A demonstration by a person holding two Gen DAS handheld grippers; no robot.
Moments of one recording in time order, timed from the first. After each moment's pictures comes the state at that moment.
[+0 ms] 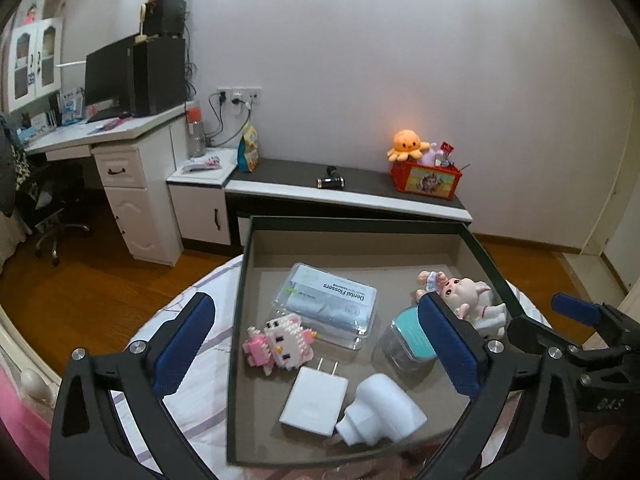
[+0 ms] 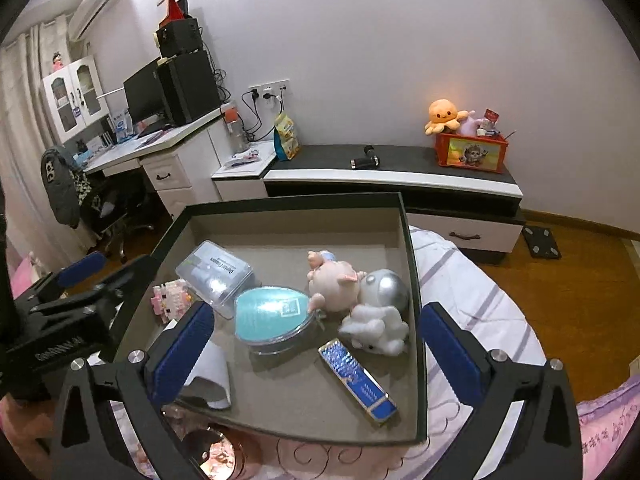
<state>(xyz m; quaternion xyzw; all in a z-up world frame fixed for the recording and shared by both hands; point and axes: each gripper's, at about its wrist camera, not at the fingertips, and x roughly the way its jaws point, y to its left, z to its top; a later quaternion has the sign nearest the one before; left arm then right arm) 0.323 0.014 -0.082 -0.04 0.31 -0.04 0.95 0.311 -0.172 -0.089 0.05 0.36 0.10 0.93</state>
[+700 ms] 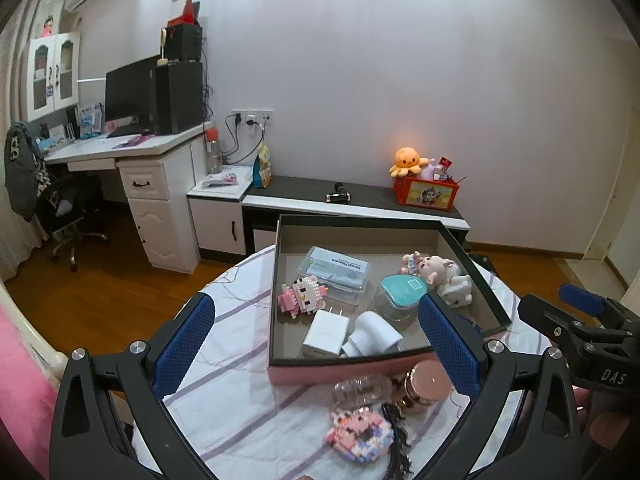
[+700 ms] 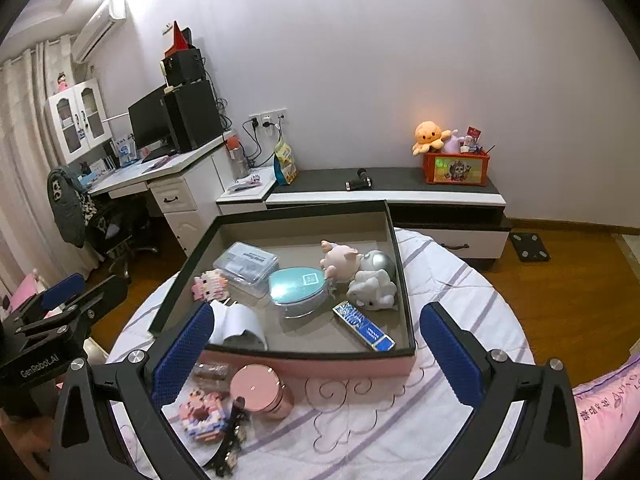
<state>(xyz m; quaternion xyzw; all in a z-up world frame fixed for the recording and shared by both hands) 0.215 0.028 -0.044 -0.03 0.28 -0.03 0.96 0.218 -0.169 -0.056 0.06 0.31 0.09 0.95</state>
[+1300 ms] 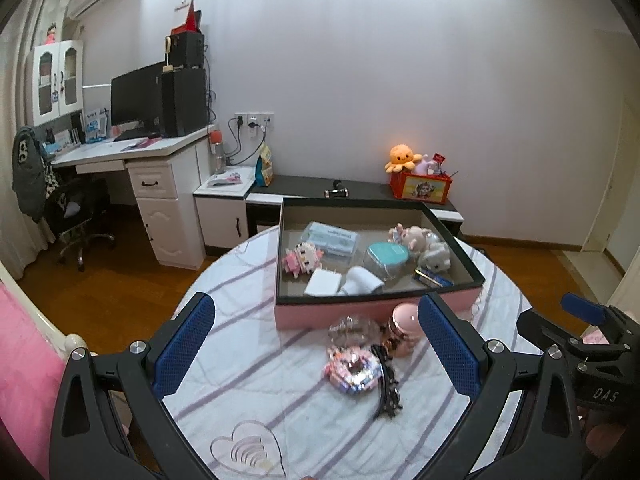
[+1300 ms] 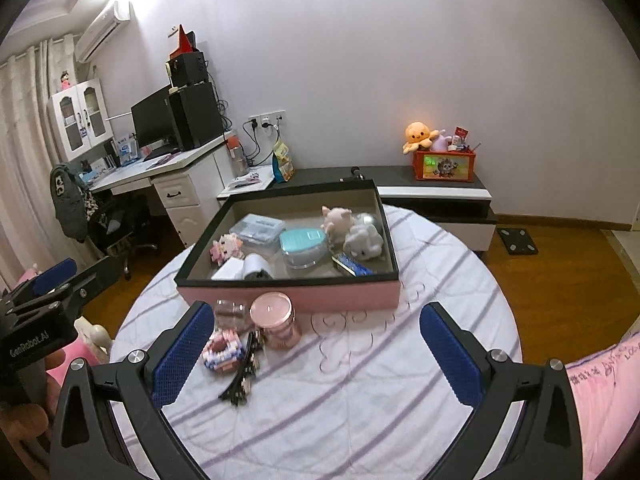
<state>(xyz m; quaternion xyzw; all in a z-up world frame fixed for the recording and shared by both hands) 0.139 0.024 -0.043 -0.02 0.28 -0.03 0.96 0.135 -0.171 -0.066 0.06 0.31 0.08 0.95</state>
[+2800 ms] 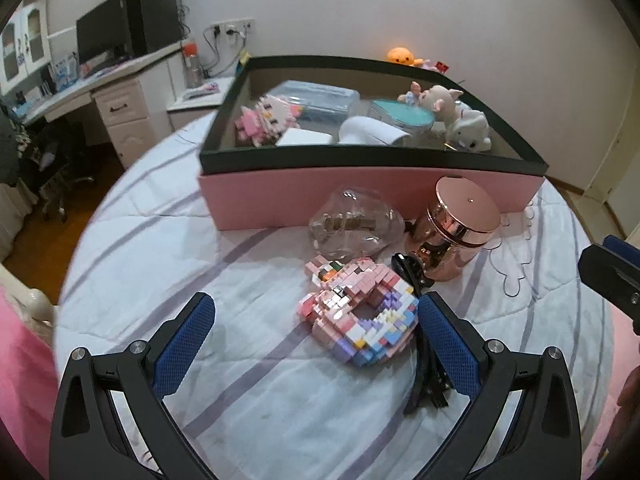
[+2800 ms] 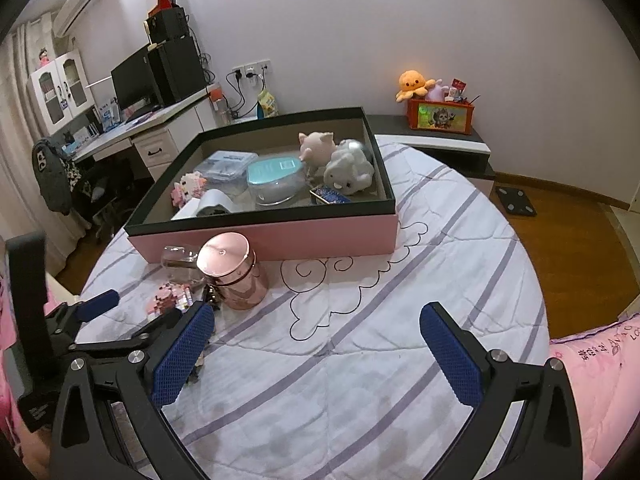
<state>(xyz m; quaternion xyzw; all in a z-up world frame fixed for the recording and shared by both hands) 0.210 -0.003 -0.175 -0.01 0.42 -0.06 0.90 0.179 -0.176 -0.128 0.05 0.40 0.07 0.91</state>
